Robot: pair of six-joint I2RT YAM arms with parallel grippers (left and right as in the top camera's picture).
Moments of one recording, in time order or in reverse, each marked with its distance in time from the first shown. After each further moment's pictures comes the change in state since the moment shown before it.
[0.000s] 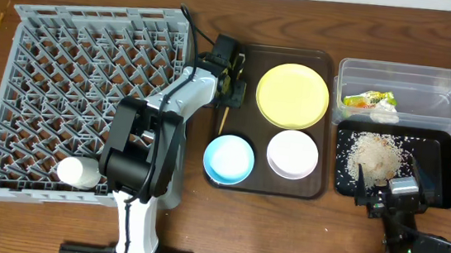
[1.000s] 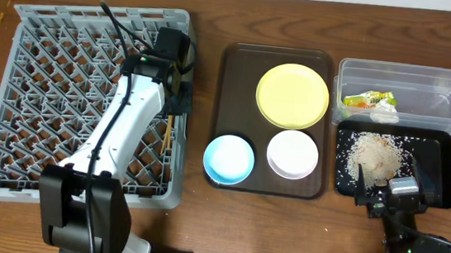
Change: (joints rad) left arm 0.165 -0.409 -0.073 -0.454 -0.228 -0.081; right arm 0.000 0.000 0.000 0.000 0.000 0.000
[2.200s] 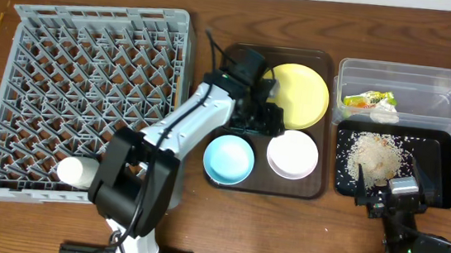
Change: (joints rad) left arm -0.346 0.218 0.011 0.270 0.600 -0.104; right arm 0.000 0.000 0.000 0.000 0.000 0.000
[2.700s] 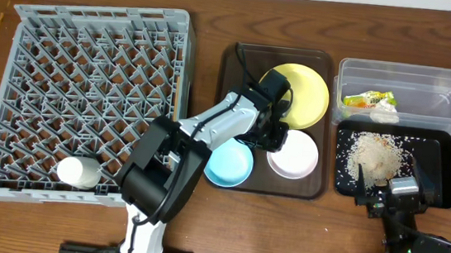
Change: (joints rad) left arm -0.095 0.140 0.000 0.030 -0.092 0.005; right arm 0.000 0.000 0.000 0.000 0.000 0.000
